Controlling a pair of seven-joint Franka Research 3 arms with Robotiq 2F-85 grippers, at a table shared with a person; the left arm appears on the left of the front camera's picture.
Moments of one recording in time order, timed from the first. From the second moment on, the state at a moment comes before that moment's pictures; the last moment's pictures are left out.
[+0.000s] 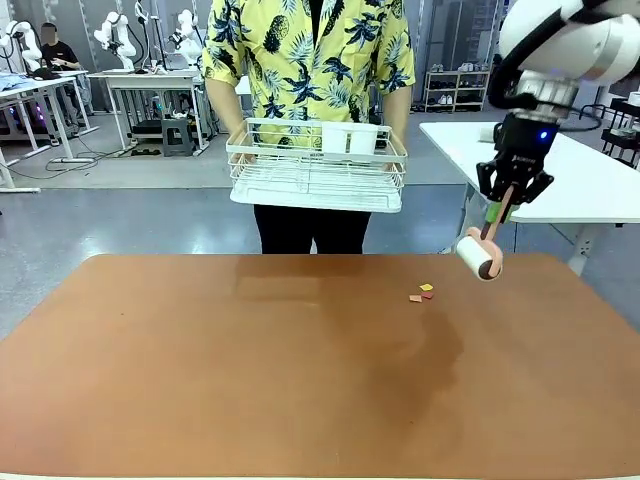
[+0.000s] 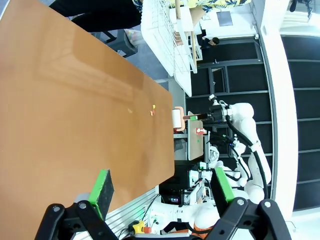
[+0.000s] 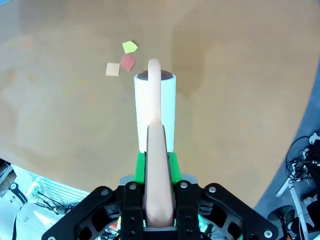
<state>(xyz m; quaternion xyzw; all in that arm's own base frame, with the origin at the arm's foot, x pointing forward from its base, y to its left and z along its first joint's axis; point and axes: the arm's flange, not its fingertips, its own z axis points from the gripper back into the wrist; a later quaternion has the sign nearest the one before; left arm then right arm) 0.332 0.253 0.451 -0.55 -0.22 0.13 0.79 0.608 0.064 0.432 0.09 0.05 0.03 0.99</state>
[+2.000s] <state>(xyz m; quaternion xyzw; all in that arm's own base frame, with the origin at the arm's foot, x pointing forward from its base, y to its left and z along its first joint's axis) 0.332 0.253 0.451 -0.55 -0.22 0.13 0.79 0.620 0.156 0.331 0.24 0.04 -0.01 0.97</state>
